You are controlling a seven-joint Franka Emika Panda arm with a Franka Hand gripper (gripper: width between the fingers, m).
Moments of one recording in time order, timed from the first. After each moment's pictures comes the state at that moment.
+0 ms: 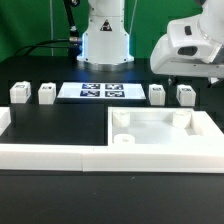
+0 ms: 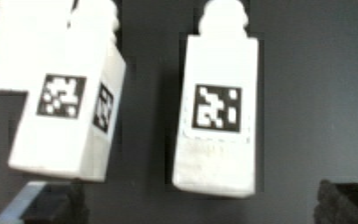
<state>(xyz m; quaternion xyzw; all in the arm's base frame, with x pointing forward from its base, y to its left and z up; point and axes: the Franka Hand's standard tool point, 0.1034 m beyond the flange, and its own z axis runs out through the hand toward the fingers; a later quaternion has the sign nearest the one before) 0.405 0.166 0.045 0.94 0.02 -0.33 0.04</state>
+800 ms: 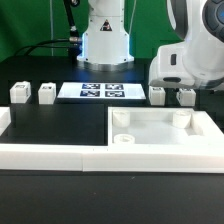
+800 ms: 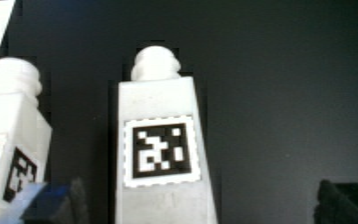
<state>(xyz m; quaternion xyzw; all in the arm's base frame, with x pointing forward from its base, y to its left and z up) 0.394 0.179 0.024 0.90 -0.07 -0.43 -0.05</state>
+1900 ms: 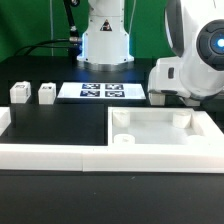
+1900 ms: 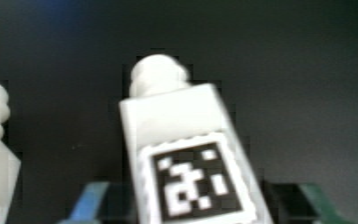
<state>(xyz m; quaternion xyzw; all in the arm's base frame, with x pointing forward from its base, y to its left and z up) 0.373 0.183 0.004 0.88 -0.08 -0.47 -0.05</state>
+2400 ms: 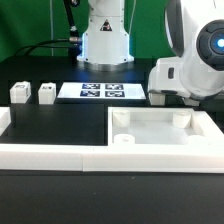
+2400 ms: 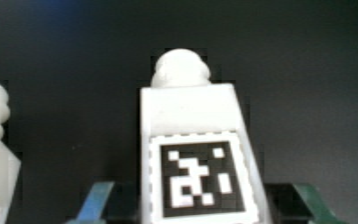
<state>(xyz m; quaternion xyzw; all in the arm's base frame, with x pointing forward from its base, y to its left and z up) 0.373 0.183 0.004 0.88 -0.08 -0.47 -0.05</state>
